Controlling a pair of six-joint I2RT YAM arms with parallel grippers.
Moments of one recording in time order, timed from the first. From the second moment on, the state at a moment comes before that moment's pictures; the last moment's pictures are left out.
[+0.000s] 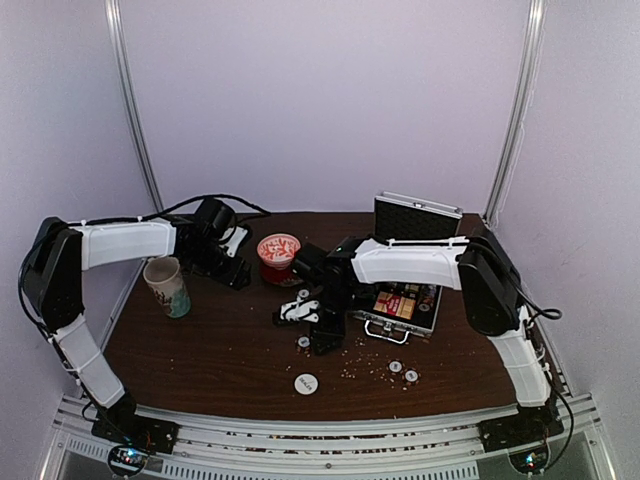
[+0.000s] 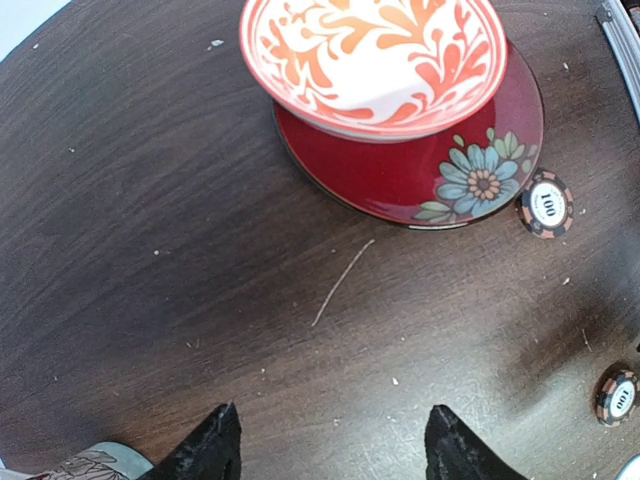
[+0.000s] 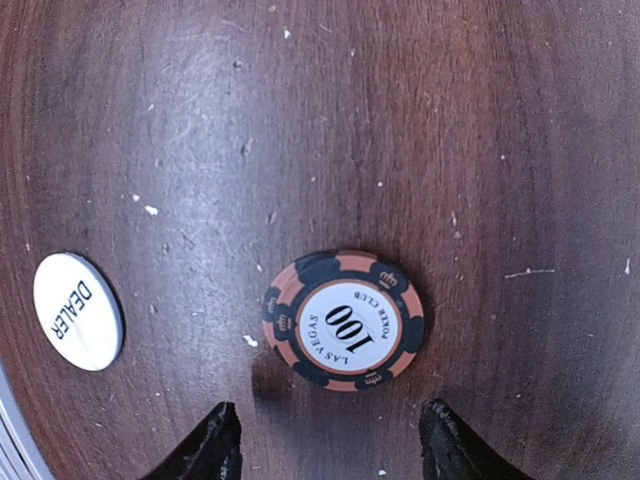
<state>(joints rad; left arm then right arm) -0.49 1.71 1.20 -0.51 -0.02 -0.01 0.96 2.29 1.88 -0.96 -0.21 -0.58</state>
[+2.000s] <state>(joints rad) -0.48 1.71 1.20 -0.50 0.01 0.00 0.99 2.13 1.82 -0.98 -0.11 -0.47</state>
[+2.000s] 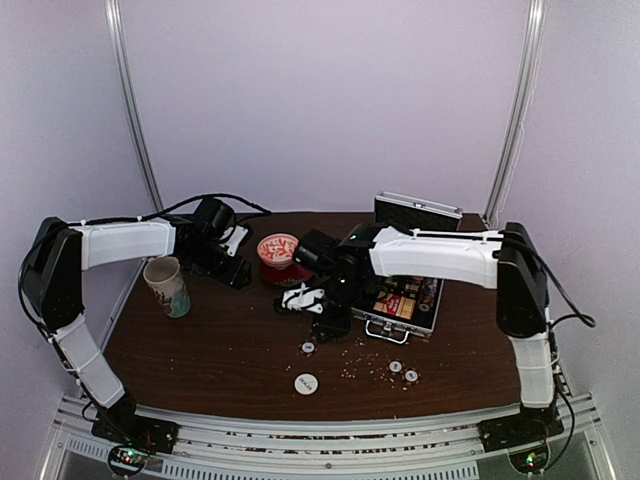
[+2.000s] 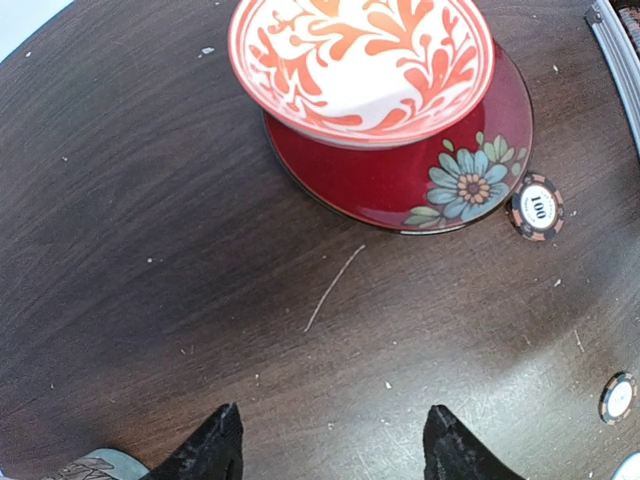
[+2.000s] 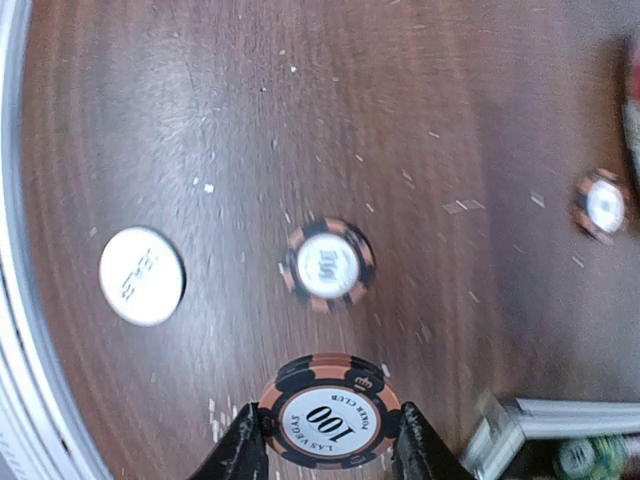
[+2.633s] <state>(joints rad) -0.48 1.71 1.19 -0.50 0.00 0.00 0.90 1.99 1.62 -0.90 -0.13 -0.50</state>
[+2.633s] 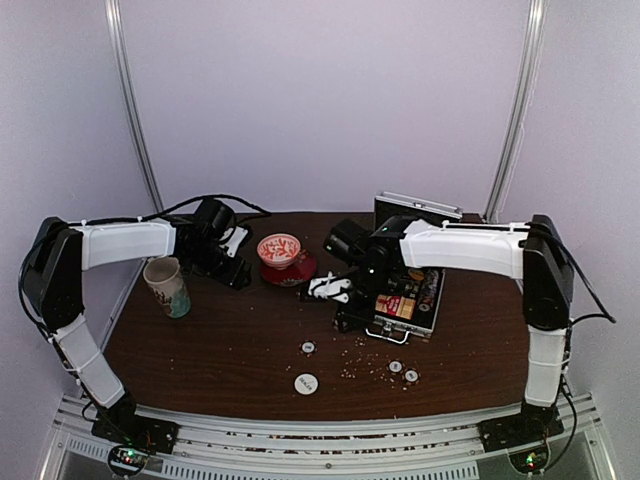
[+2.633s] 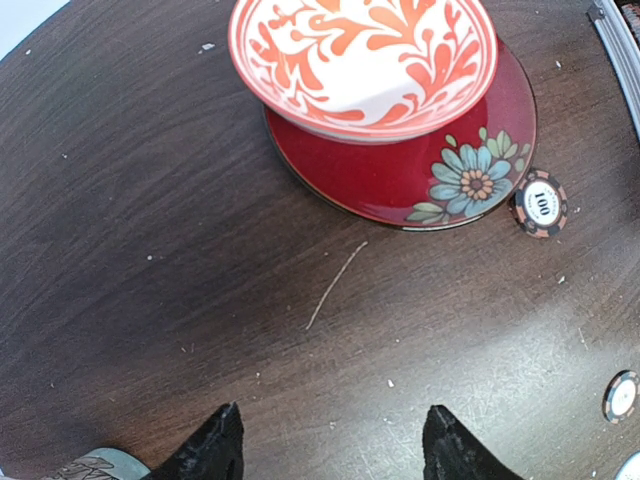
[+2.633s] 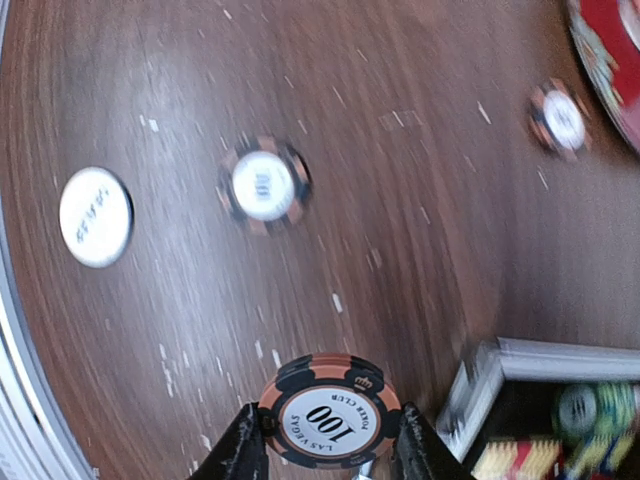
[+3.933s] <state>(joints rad) -0.48 1.71 1.19 -0.50 0.00 0.00 1.00 2.28 1.83 -0.86 -0.19 -0.49</state>
